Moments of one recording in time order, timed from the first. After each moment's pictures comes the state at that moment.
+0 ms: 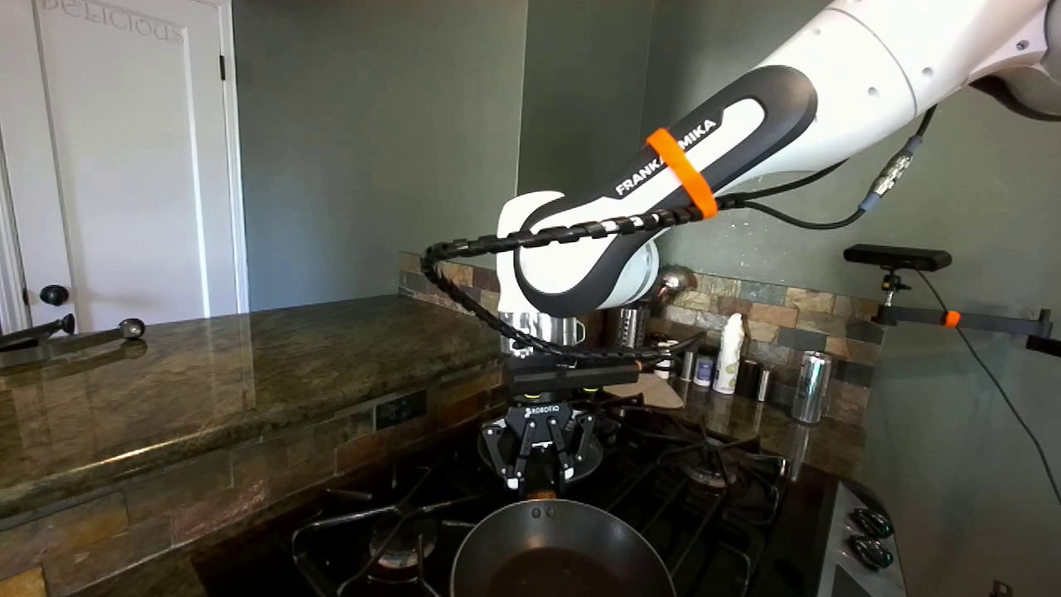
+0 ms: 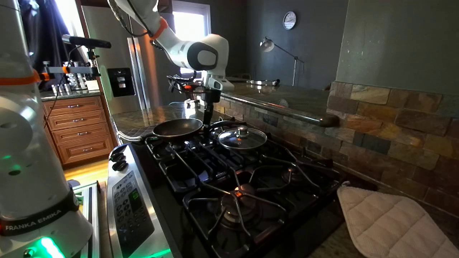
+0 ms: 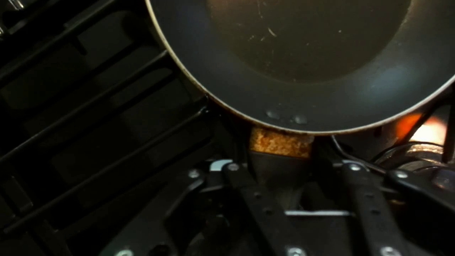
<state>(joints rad) 0.12 0.10 0.09 -2.20 0.09 2.15 0.69</state>
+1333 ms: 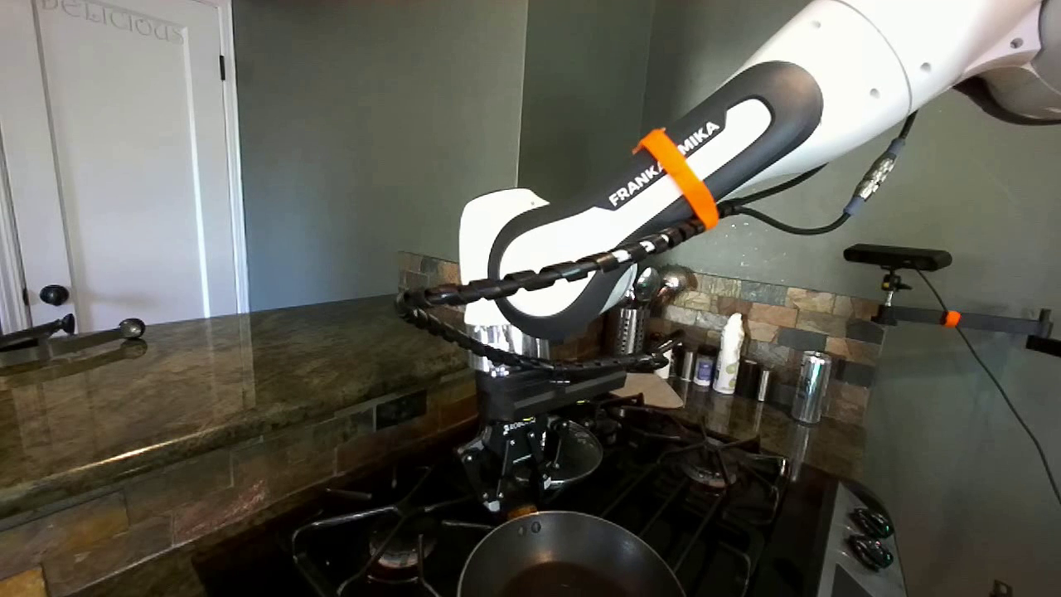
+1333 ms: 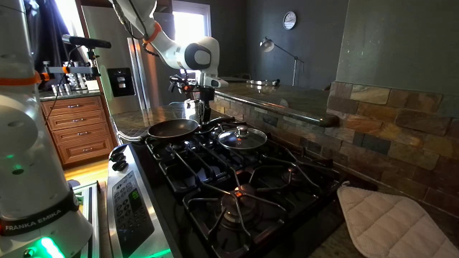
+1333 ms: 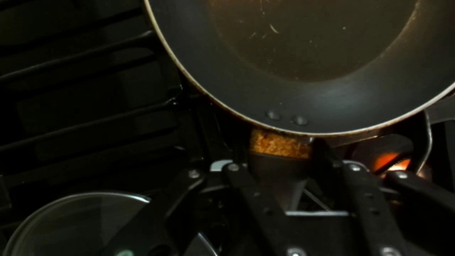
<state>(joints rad) 0.18 0.13 0.12 -2.16 -0.01 2.15 0.56</state>
